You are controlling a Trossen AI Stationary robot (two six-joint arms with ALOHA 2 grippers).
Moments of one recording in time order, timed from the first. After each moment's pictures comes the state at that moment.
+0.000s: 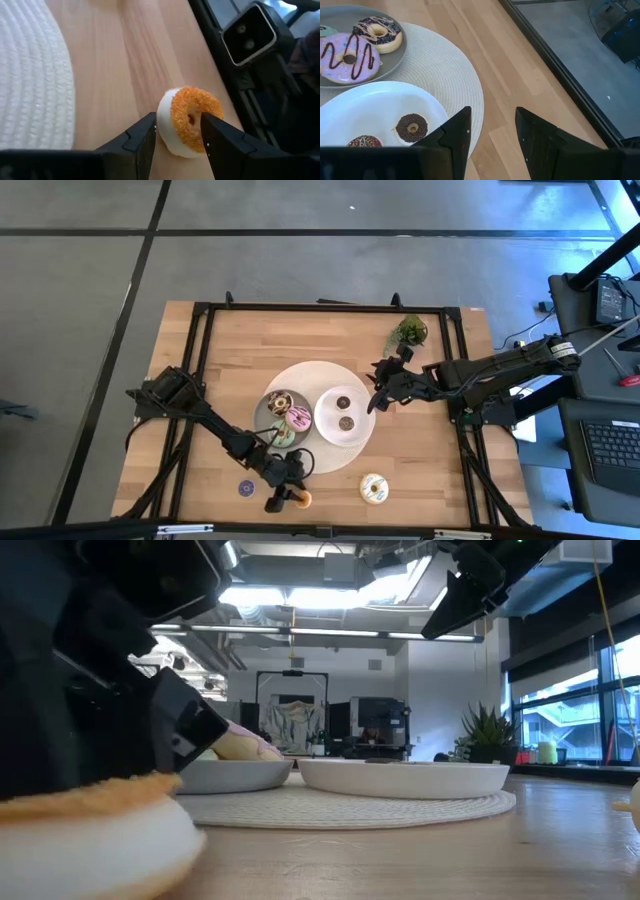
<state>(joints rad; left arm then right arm) -0.59 1.96 0.87 0.47 -0.02 -0.49 0.21 1.22 0.90 -0.50 0.66 0.30</state>
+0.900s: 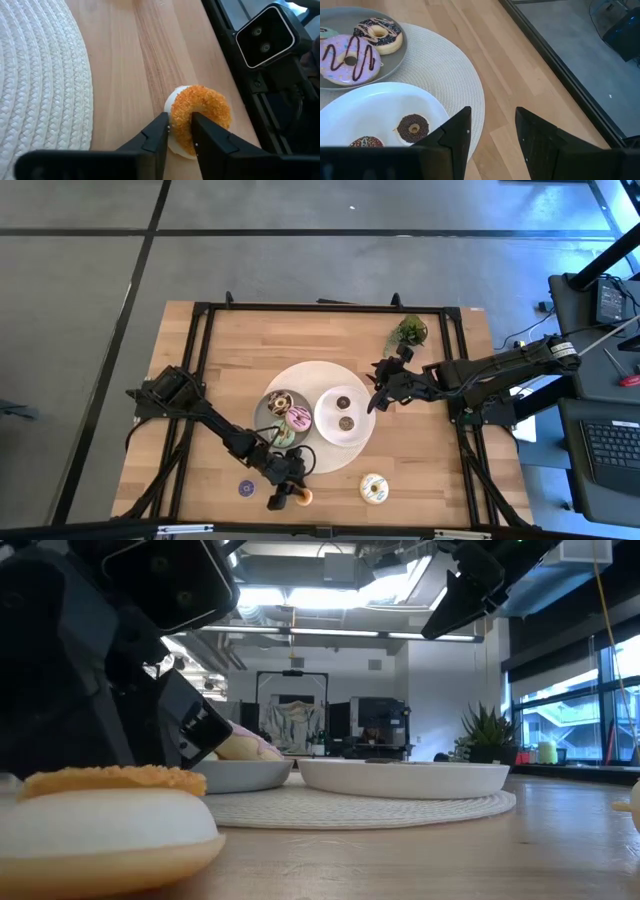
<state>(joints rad) -0.57 1.96 0.87 0.45 -0.03 -0.51 0.21 1.22 0.90 -0.50 0.66 0.31</state>
